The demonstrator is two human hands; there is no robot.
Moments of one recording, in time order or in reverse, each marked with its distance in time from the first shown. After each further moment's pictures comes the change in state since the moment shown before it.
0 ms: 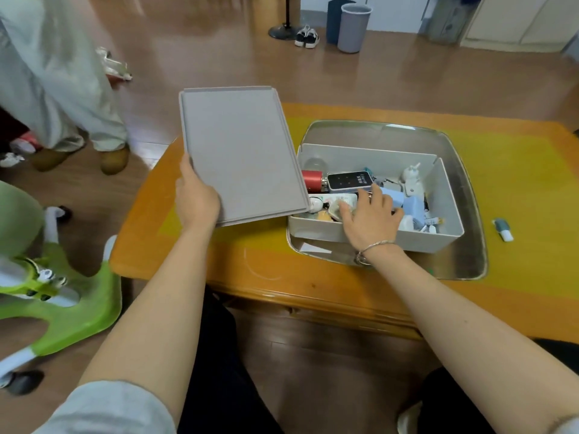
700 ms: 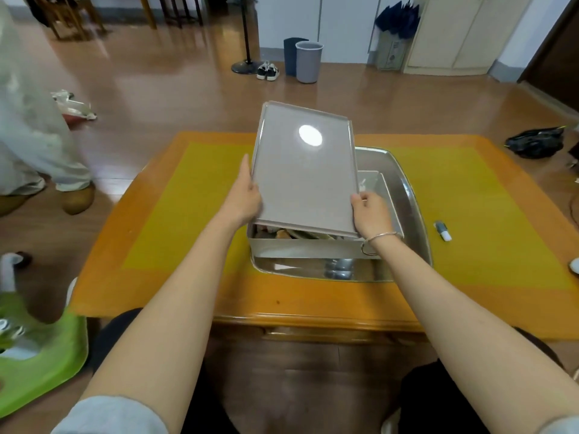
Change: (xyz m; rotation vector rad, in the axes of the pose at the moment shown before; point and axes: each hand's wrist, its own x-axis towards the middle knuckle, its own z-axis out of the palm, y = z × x) left_hand -0.061 0.134 0.035 -0.262 -0.638 0.271; right_hand 0.016 0.062 -0.079 0.708 0.003 0.236
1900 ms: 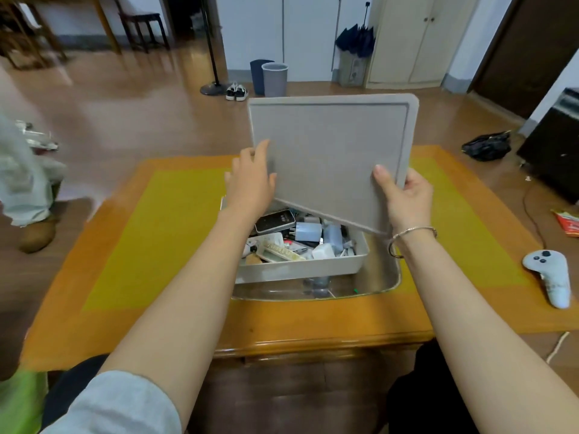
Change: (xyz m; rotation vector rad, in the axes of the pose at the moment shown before) left_hand 0.041 0.070 0.051 0.629 0.258 0.356; right_hand -0.007 -0.013 -0.102 0.711 0.323 -0.233
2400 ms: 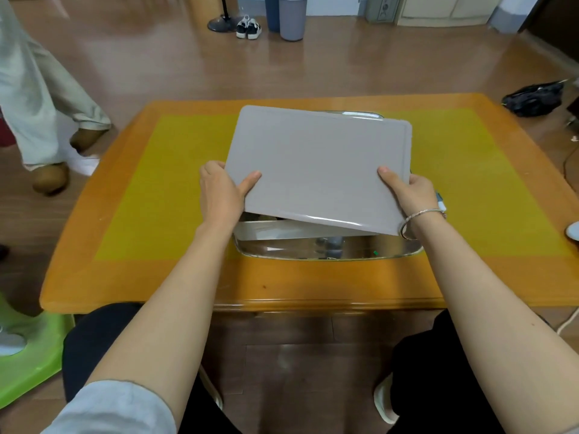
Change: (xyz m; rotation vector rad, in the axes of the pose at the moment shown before) left_hand -0.072 -0.091 0.039 -0.248 0.038 -0.410; right_hand -0.007 0.091 -0.011 -0.315 -0.132 0.484
